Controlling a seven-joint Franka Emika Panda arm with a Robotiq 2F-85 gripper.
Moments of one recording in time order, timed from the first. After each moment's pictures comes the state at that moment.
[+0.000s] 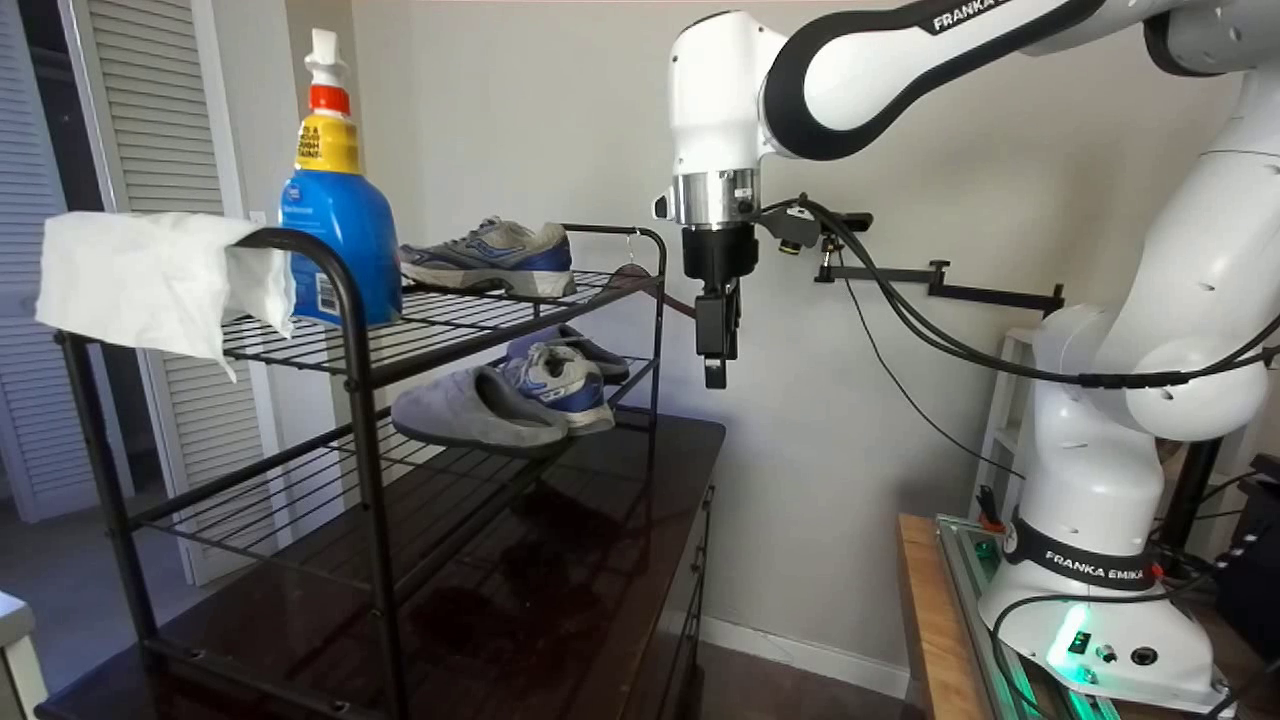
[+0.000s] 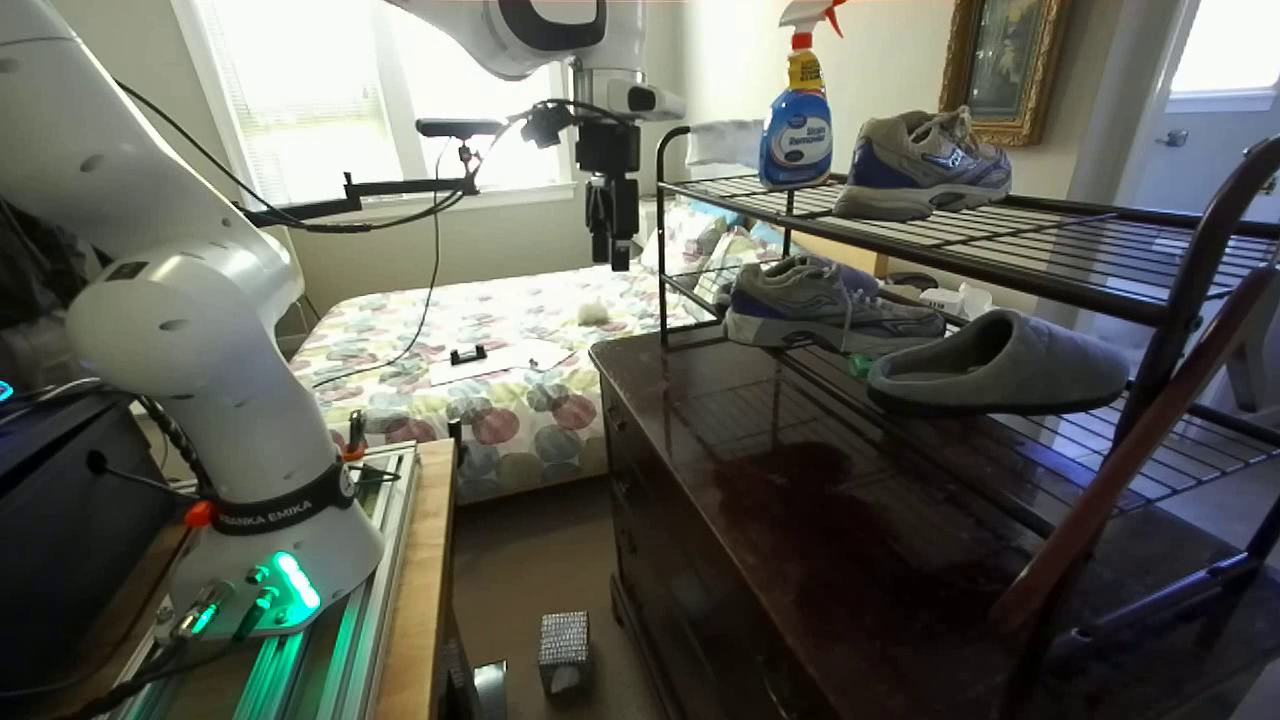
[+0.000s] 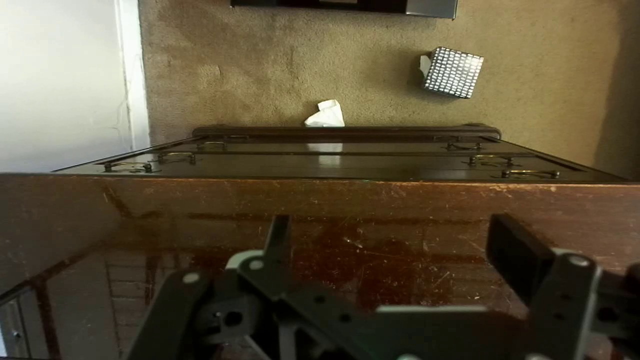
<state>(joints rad) 0.05 -0.35 0.23 -2.35 -0.04 1.90 0.22</state>
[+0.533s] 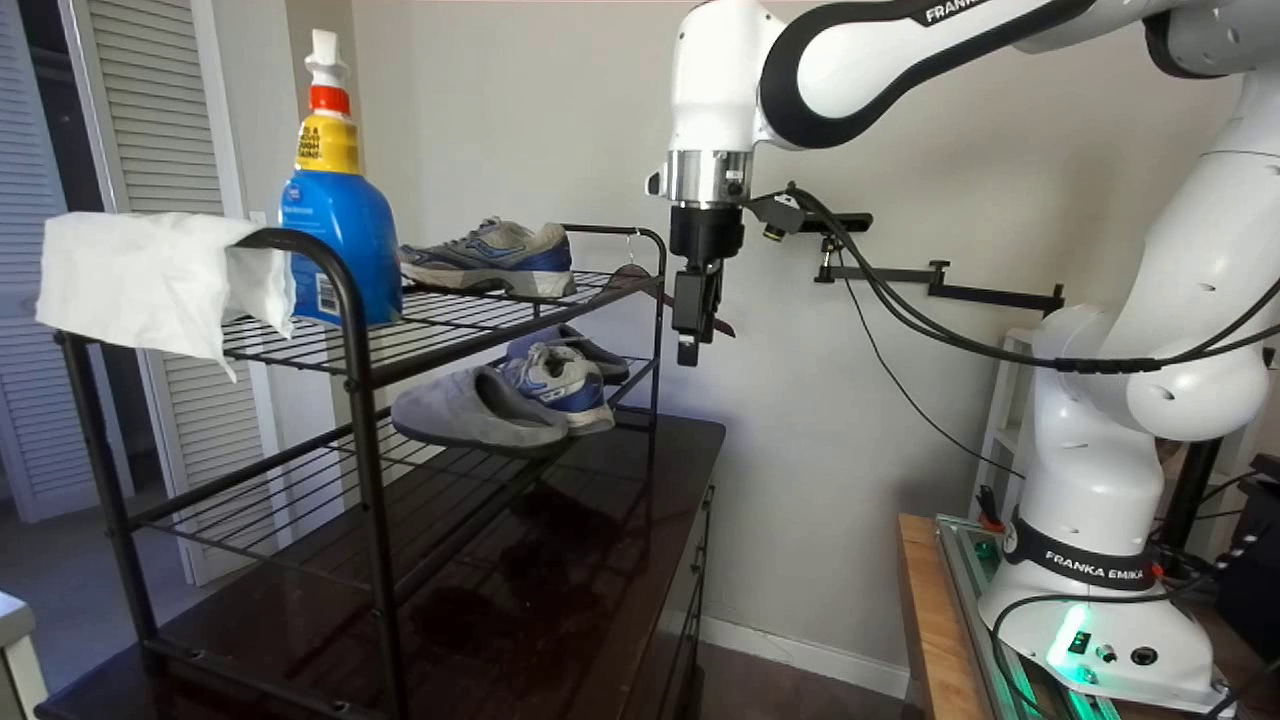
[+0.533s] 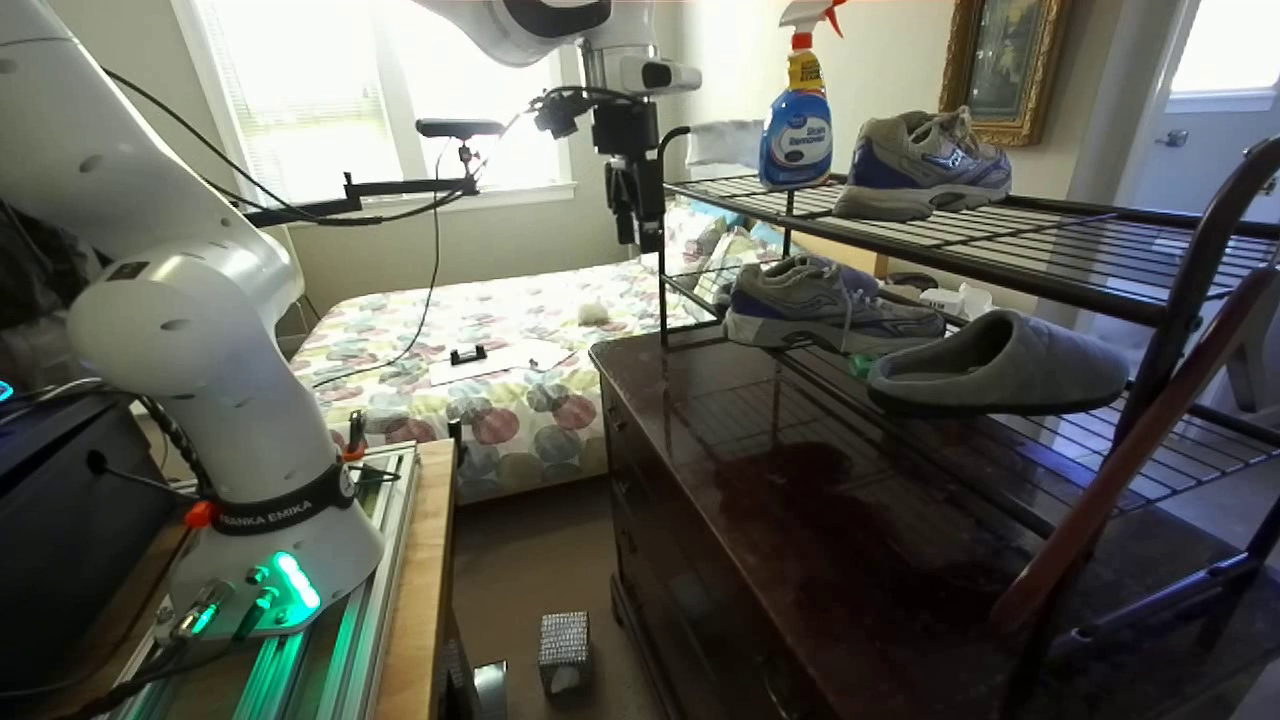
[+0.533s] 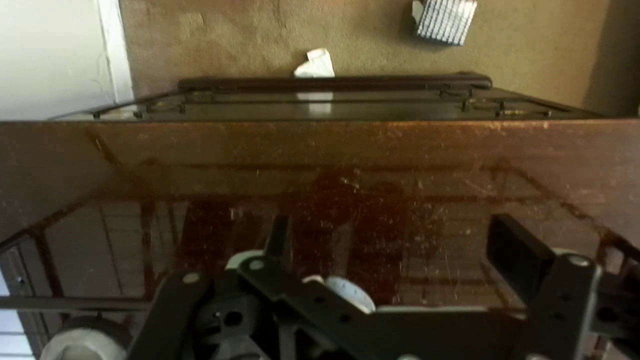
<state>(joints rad) 0.06 -0.36 0.18 -2.33 -0.04 2.01 0.19</state>
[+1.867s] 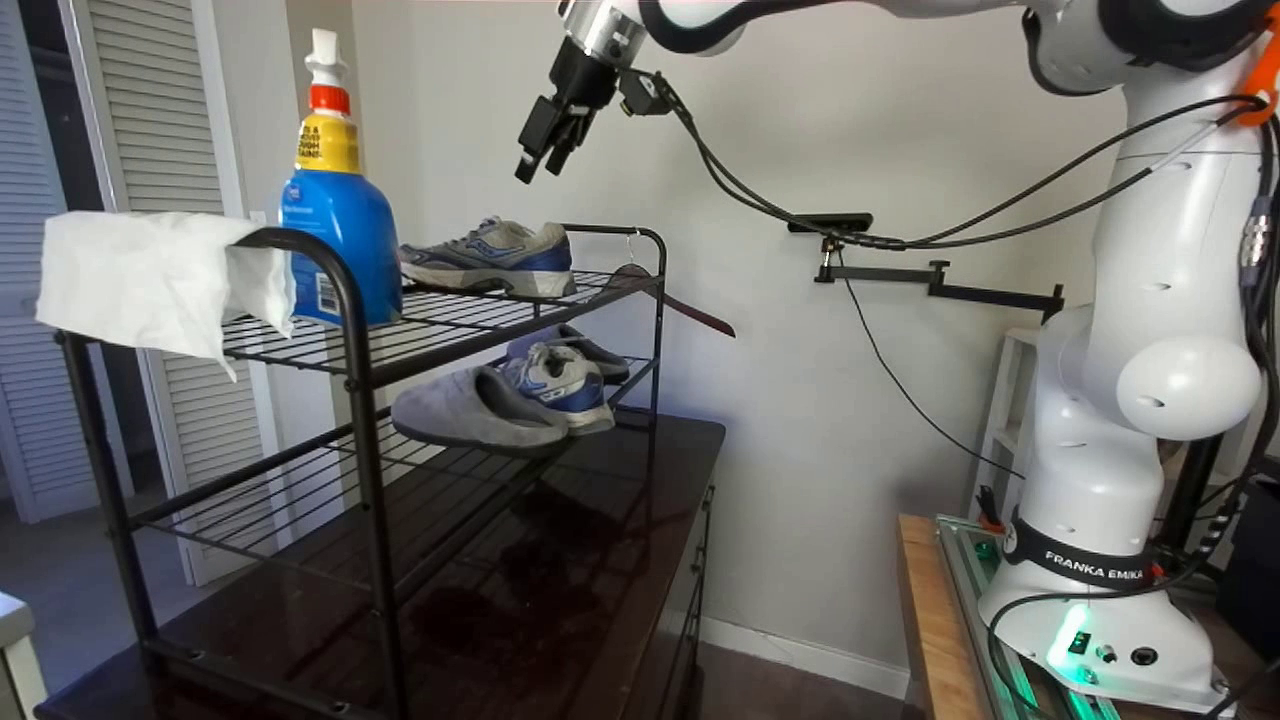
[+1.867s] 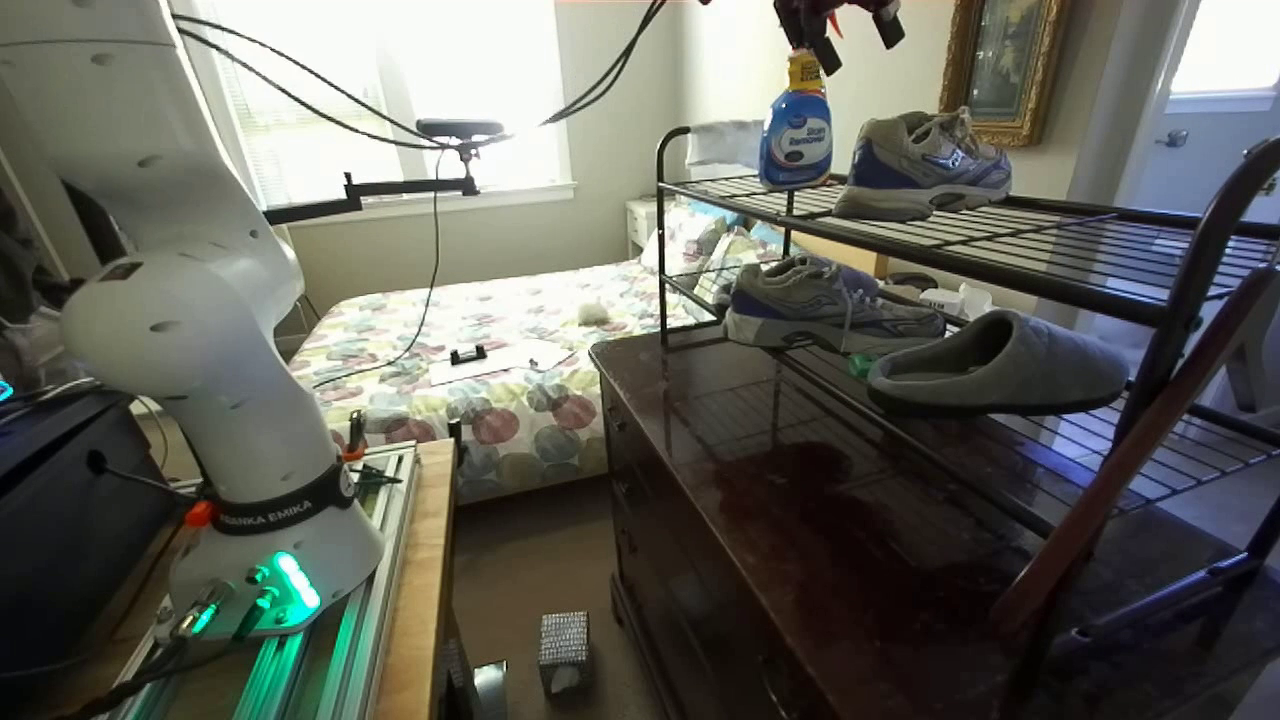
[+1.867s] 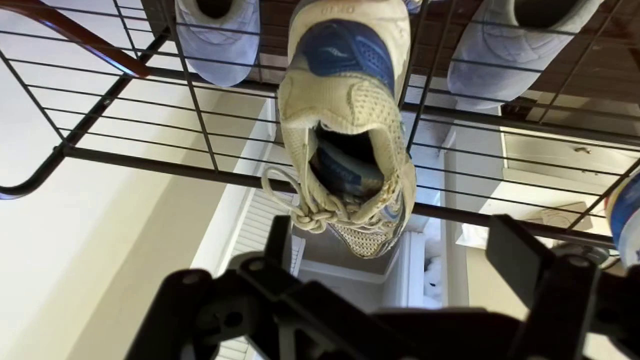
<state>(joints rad) 0.01 -0.03 0.09 -1.72 -0.24 2.27 0.04</state>
